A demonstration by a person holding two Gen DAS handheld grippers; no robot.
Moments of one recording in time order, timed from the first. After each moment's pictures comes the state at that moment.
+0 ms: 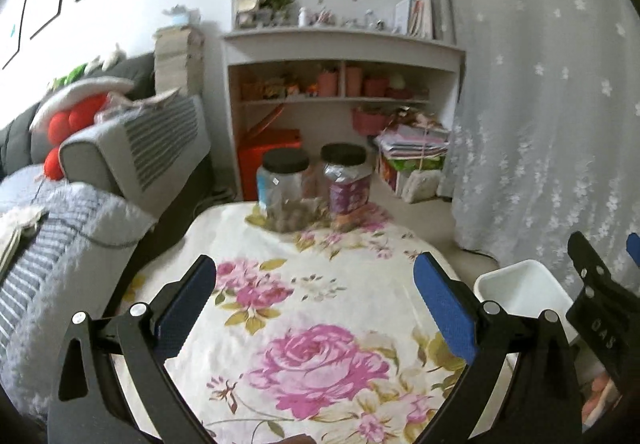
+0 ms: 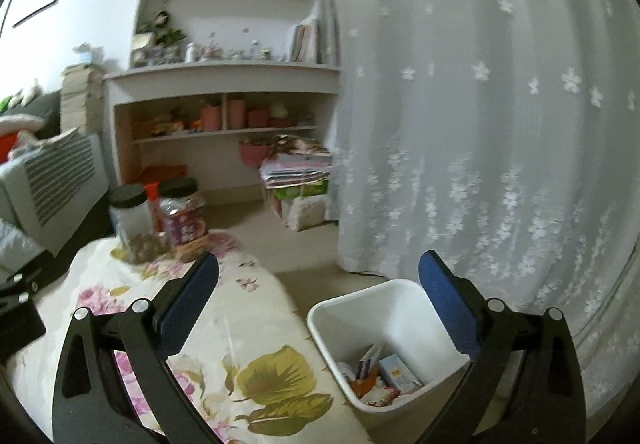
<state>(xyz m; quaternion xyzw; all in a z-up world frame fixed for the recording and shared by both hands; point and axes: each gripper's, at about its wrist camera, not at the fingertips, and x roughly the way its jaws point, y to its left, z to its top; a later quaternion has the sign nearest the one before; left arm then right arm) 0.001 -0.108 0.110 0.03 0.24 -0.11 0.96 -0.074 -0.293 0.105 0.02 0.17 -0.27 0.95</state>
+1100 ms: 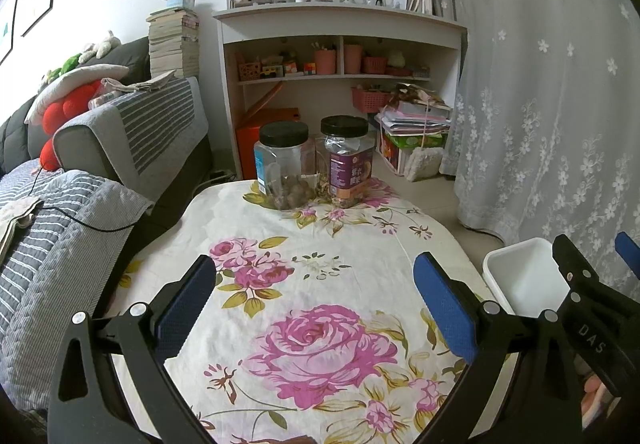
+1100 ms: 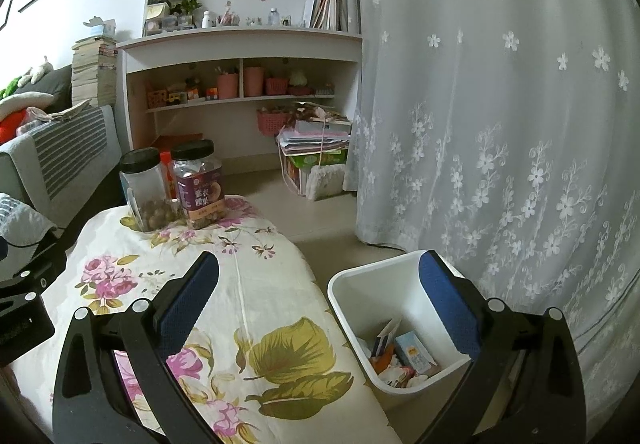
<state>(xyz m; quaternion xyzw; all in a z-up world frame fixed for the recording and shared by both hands) 0.010 -0.117 0.090 0.04 0.27 -0.11 0.96 -0.054 -0.294 0.079 0.03 0.22 -0.24 0.95</state>
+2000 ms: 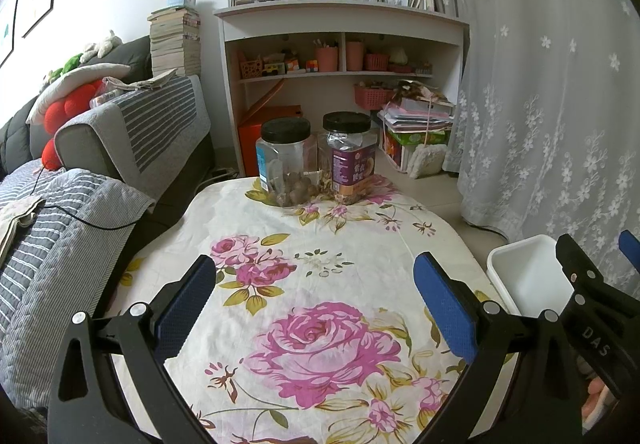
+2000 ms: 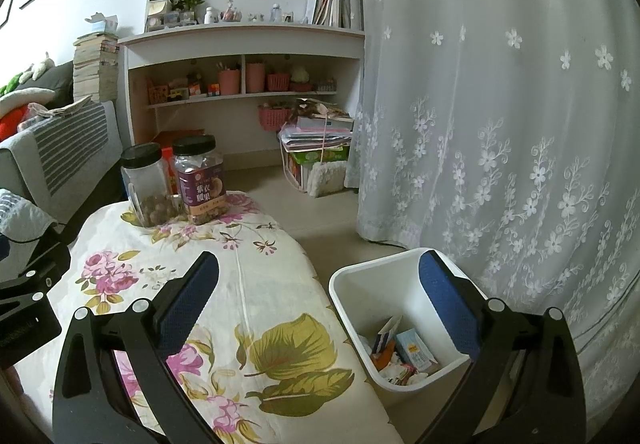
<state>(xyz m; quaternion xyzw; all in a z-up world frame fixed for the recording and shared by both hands) 0.011 -0.115 0.090 0.04 0.27 -0.11 0.95 -0.052 -0.287 0.075 0.03 0.23 -0.24 0.94</state>
